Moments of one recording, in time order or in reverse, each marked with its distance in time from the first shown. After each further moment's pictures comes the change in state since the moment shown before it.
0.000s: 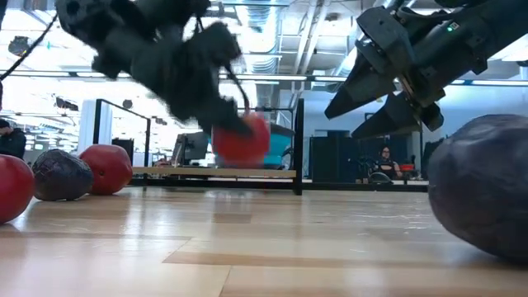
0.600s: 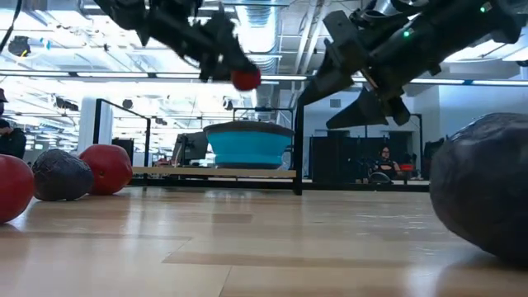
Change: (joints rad) left arm 0.576 -0.319 0.168 -0.253 -0.016 0.083; right arm -0.118 0.000 0.000 0.174 -0.006 -0.142
